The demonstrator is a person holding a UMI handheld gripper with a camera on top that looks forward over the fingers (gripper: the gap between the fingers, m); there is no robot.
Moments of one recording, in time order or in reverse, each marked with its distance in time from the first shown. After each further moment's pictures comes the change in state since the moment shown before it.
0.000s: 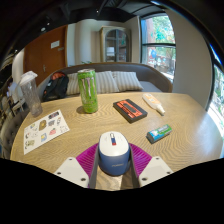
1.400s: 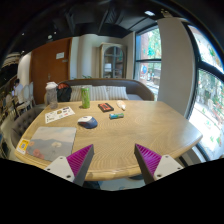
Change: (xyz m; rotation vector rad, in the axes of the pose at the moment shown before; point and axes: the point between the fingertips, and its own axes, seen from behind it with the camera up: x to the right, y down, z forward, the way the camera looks) arm 0.110 0.085 -0.289 0.154 0.021 -0.040
